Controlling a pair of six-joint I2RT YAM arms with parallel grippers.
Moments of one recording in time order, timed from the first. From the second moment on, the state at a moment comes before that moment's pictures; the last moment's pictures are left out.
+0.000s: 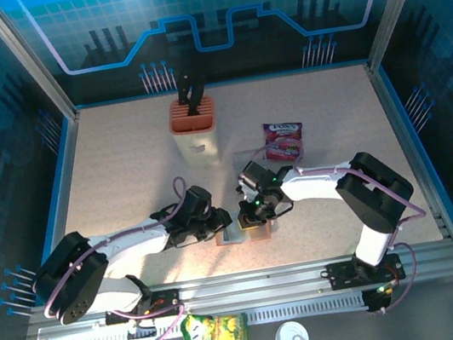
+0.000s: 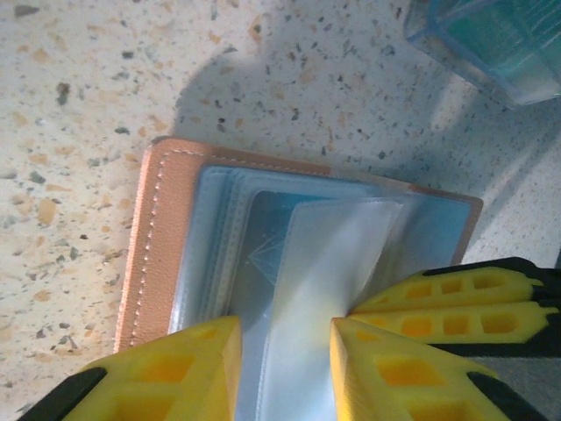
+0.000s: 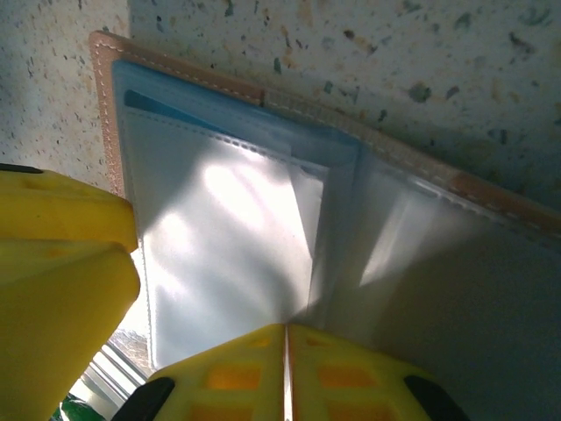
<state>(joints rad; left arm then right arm) -0.74 1.38 0.54 -0.10 0.22 -1.18 0.78 1.71 0.90 -0.40 -0.47 0.69</state>
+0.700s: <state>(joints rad) -0.74 1.38 0.54 -0.09 0.25 -1.19 0.78 1.61 0.90 -0.42 -0.45 0.69</state>
